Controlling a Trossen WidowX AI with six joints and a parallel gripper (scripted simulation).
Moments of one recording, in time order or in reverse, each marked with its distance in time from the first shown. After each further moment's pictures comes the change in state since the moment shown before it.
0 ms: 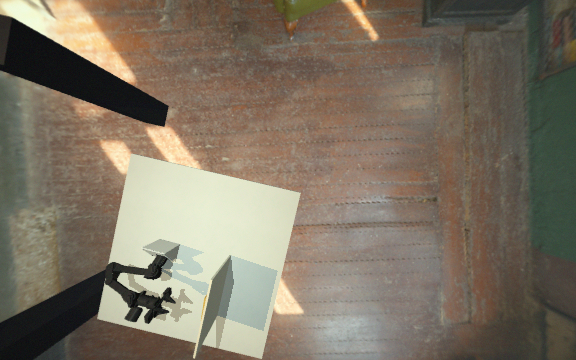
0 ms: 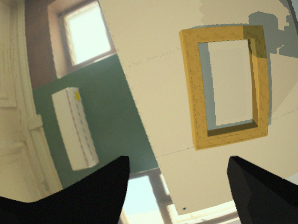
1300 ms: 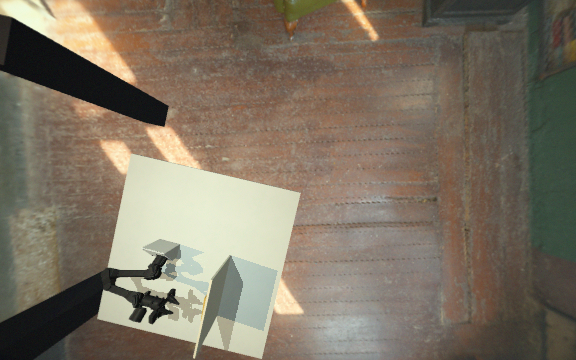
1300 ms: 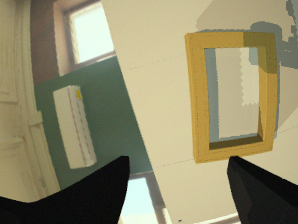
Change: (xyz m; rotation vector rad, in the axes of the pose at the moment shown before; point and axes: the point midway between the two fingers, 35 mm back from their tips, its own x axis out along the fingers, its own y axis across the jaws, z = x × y) arm 0.024 -0.002 0.003 -0.046 -0.014 0.015
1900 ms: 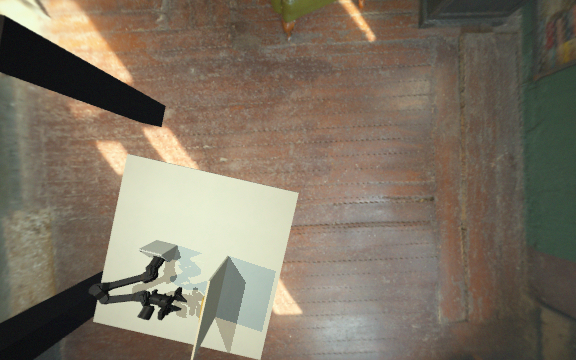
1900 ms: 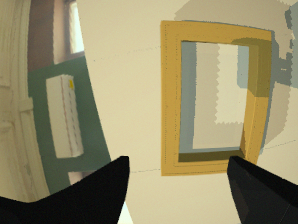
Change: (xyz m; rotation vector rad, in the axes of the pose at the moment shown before) arm 0.040 -0.035 -0.003 -0.104 0.007 -0.016
